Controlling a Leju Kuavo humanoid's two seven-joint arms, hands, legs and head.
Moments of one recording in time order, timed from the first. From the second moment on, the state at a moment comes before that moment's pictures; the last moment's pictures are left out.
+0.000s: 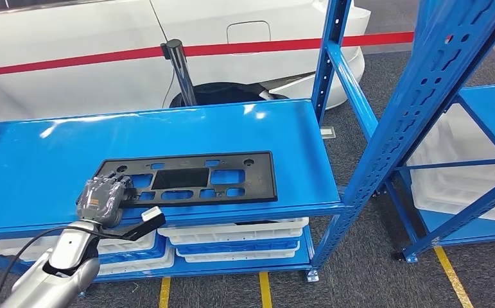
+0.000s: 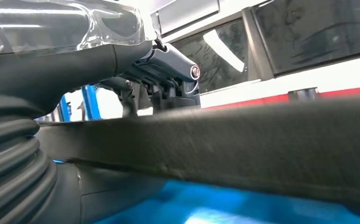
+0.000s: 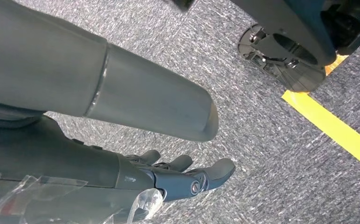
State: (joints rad) left arm -0.53 0.29 -0.78 -1.09 -1.07 0.37 0.16; right arm -0.18 -0.02 0.92 -0.24 -0.03 -0.11 0.02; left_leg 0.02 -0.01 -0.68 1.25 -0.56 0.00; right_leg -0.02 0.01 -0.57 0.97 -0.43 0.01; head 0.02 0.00
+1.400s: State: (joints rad) left arm 0.01 0.23 -0.46 -1.98 0.20 0.46 -0.49; right arm -0.11 -0.03 0.88 -0.23 -0.17 -0.23 -0.06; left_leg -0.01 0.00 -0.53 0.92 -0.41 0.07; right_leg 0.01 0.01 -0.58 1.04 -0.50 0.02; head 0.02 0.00
